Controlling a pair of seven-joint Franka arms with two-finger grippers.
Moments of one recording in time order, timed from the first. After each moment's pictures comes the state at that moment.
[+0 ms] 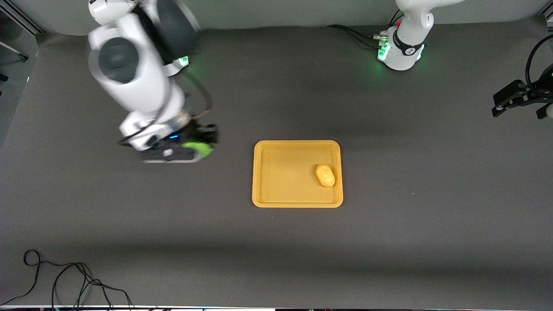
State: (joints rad) left arm 0.19 -0.07 -0.15 -1.64 0.01 1.59 0.12; right arm 0.58 0.37 0.00 -1.31 0.02 1.66 0.66
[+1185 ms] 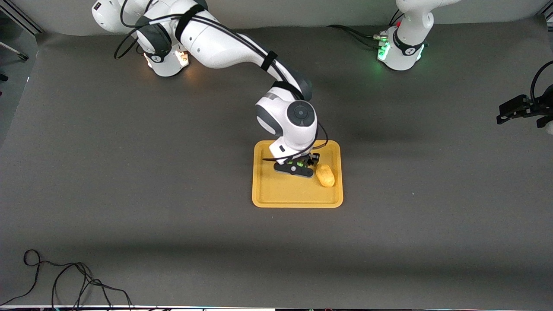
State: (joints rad) left arm 0.25 -0.04 -0.12 -1.73 -0.01 1.64 0.24; right arm 0.84 1.01 -0.03 -1.02 -0.04 2.06 1.08
